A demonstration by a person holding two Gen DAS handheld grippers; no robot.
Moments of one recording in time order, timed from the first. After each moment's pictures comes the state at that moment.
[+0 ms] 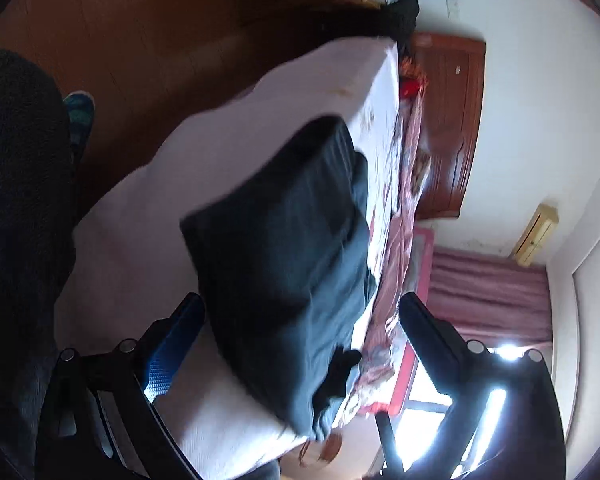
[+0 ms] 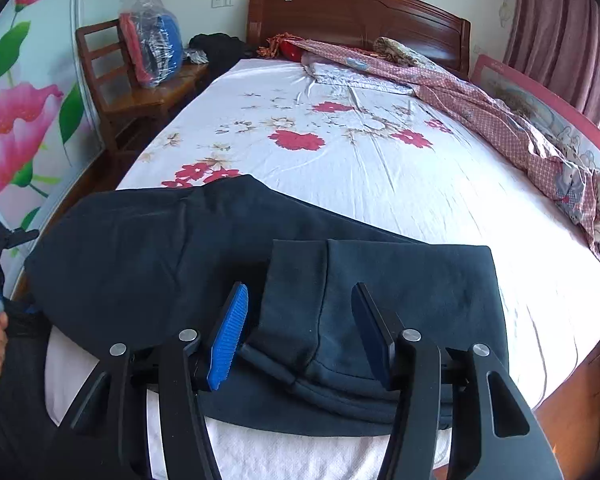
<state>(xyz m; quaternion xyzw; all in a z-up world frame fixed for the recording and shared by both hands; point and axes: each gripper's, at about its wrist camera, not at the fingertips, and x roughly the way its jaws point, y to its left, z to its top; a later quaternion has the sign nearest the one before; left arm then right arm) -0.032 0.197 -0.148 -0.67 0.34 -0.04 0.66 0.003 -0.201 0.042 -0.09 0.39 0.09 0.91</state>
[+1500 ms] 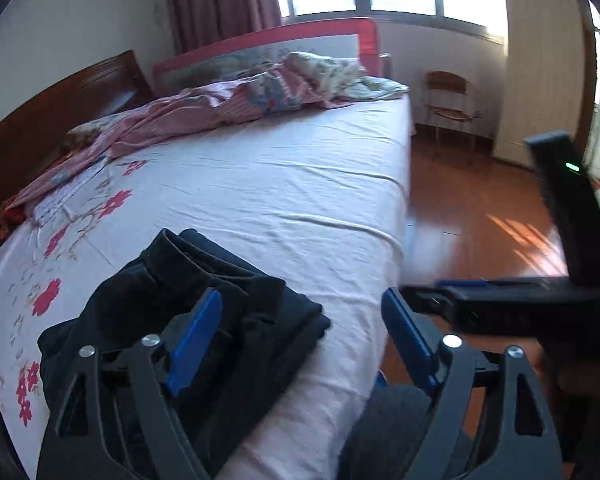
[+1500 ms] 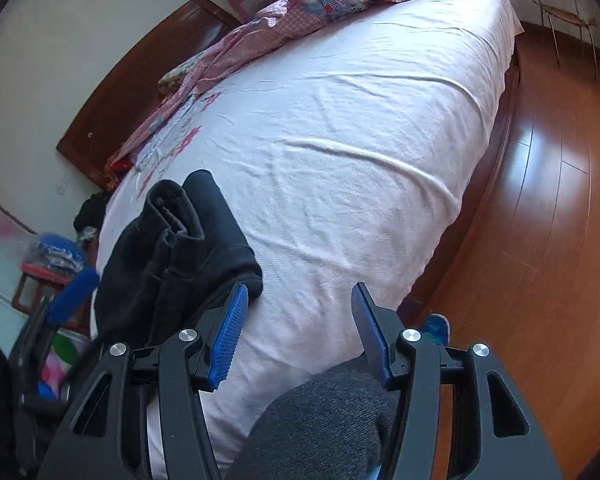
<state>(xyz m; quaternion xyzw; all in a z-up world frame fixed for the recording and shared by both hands) -0.051 -0.318 0.074 0.21 0.28 -0.41 0.84 -0.122 -0.500 -0.028 0.36 0.37 -0.09 0.85</state>
